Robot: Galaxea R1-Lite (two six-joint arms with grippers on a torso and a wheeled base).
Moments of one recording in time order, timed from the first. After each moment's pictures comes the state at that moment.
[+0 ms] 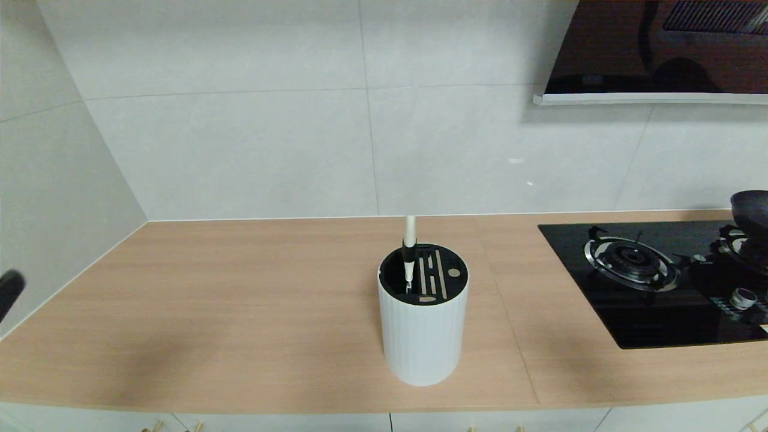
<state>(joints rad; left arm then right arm) -0.35 0.60 -0.40 -0.36 0.45 0.00 0.25 0.58 -0.36 -0.35 -0.16 0.03</state>
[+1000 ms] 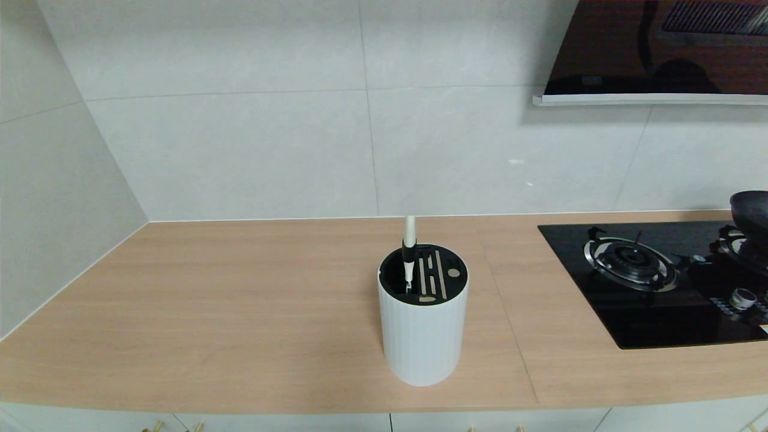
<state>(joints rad) 0.01 0.01 -0.16 0.01 0.15 0.02 0.00 0.00 -0.03 -0.12 -0.03 -0.04</state>
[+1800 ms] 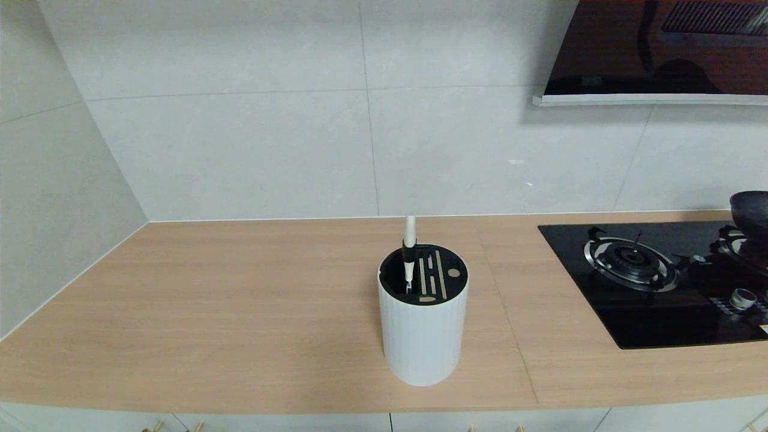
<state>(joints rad) 0.01 0.00 -0.02 0.00 -0.03 0.07 0.00 0.00 0.00 0.00 0.01 -0.02</state>
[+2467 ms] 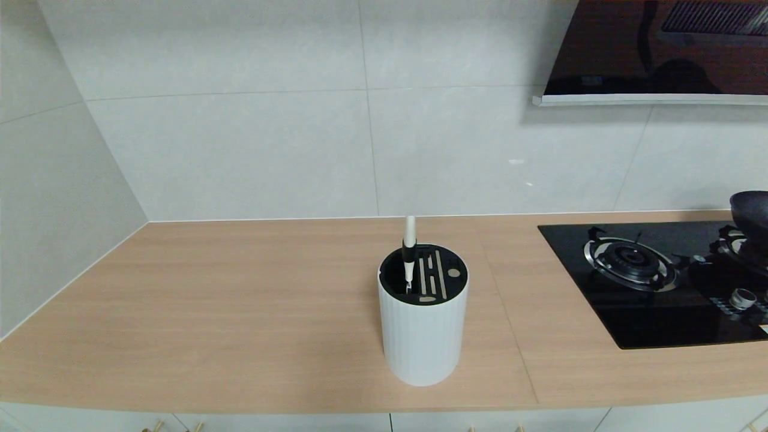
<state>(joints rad) 0.00 0.01 0.00 0.00 0.00 0.00 0.00 0.00 0.00 0.00 0.02 -0.02</state>
